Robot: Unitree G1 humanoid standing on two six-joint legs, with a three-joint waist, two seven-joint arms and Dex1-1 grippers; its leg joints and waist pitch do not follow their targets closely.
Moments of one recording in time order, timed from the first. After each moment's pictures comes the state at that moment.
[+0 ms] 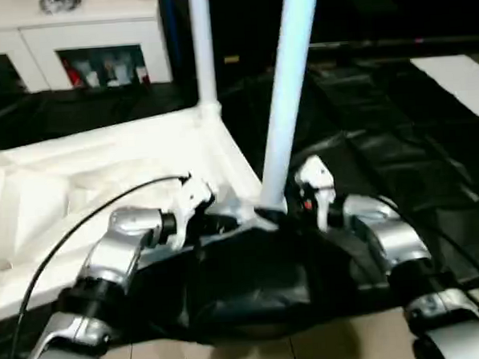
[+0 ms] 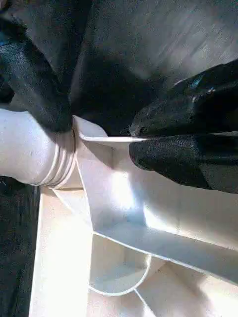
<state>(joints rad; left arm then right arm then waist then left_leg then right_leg) -0.49 0.36 -0.20 0.46 -0.07 0.21 -1.14 -0.54 -0.26 0.15 0.60 0.10 0.10 1.04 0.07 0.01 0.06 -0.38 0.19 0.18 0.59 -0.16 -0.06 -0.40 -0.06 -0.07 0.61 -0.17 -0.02</state>
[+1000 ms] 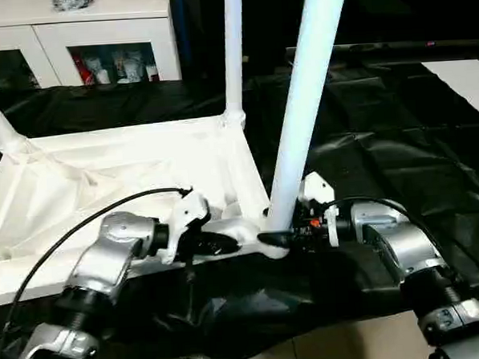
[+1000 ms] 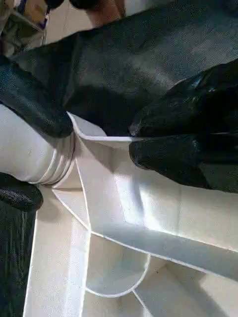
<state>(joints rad) -0.47 0.38 -0.23 0.43 -0.08 0.21 -1.20 -0.48 -0.27 0.16 0.50 0.12 0.19 1.09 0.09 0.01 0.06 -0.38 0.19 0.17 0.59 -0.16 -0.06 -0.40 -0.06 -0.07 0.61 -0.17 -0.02</state>
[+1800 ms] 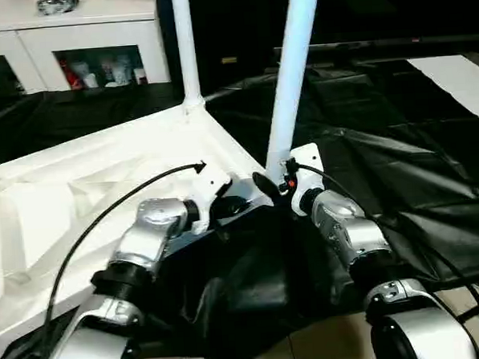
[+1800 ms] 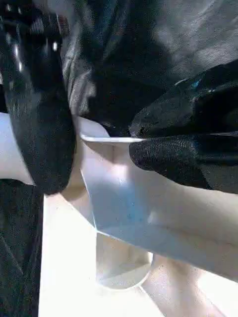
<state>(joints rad) -0.59 0.23 -0.17 0.60 -0.01 0.21 -0.89 -0.63 -0.04 -0.02 0.80 0.08 0.09 0.57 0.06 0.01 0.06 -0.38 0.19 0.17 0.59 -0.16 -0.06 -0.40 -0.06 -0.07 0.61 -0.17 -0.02</state>
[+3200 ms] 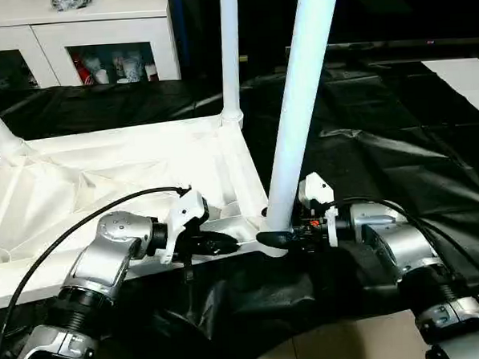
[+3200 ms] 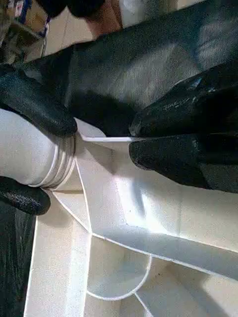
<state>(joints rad) -0.44 0.40 -0.22 0.39 -0.10 0.22 -1.24 -0.48 -0.27 0.16 0.55 0.13 0.13 1.15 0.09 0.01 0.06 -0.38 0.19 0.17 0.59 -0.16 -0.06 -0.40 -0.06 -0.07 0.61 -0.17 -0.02</state>
